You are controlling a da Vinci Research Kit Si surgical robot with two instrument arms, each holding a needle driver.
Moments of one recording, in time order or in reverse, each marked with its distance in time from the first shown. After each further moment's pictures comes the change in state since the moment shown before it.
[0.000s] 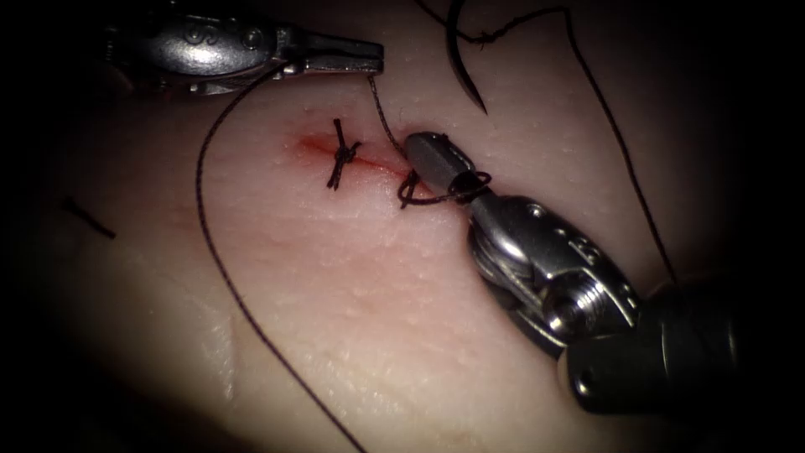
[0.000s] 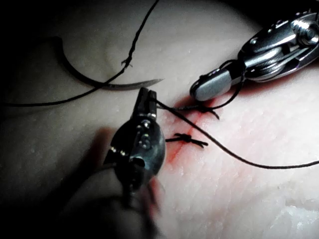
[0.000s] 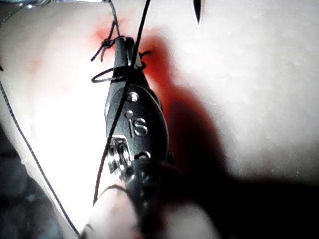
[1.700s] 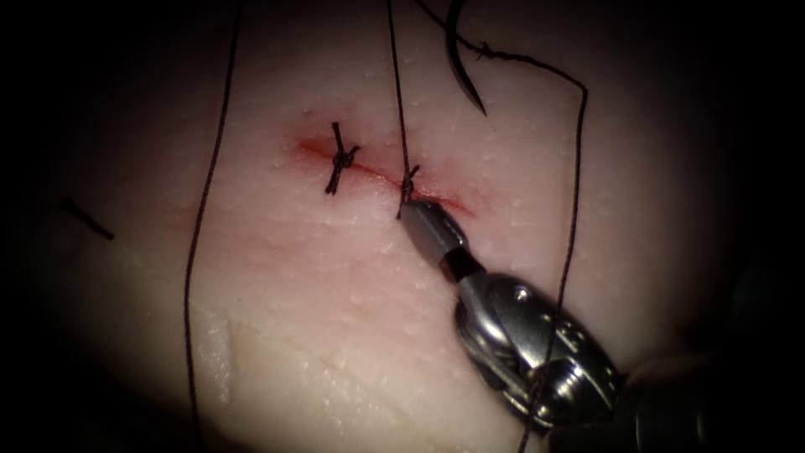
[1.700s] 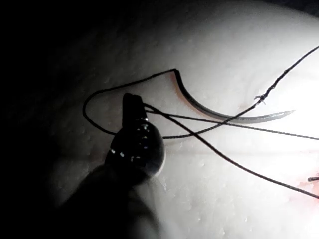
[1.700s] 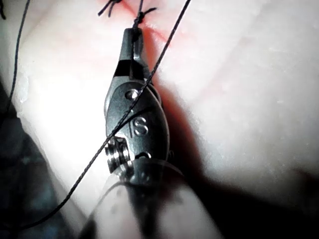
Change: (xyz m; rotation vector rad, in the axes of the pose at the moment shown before) right arm -0.007 -0.002 -0.006 0.081 -0.039 -0.073; left arm -0.003 -0.020 -0.001 0.442 -0.126 0.084
